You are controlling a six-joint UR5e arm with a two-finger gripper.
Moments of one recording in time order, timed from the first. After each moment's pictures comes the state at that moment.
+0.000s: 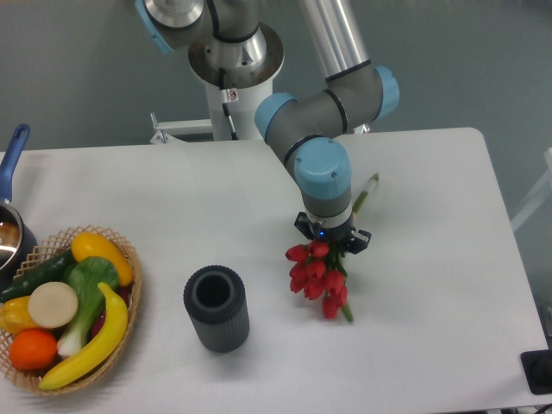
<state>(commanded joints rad) 2.51 -1.97 -1.83 -0.85 1.73 0.93</state>
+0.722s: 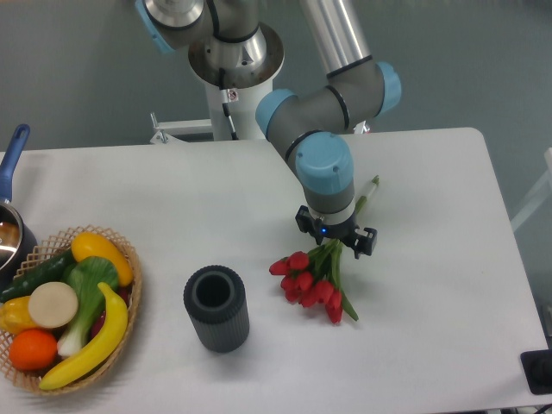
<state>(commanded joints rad) 2.55 -1.90 -1.82 -0.85 1.72 1.04</state>
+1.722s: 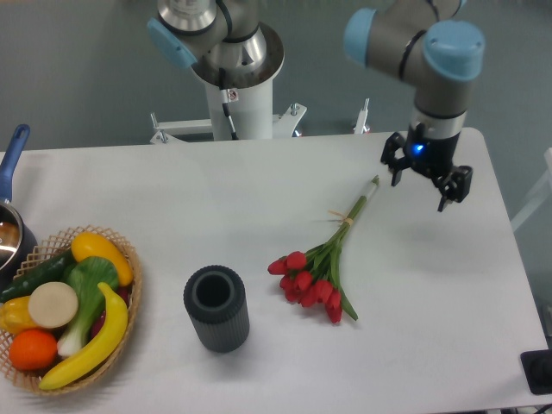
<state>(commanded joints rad) 2.91 -1.79 -1.74 -1.02 1.42 1.69</state>
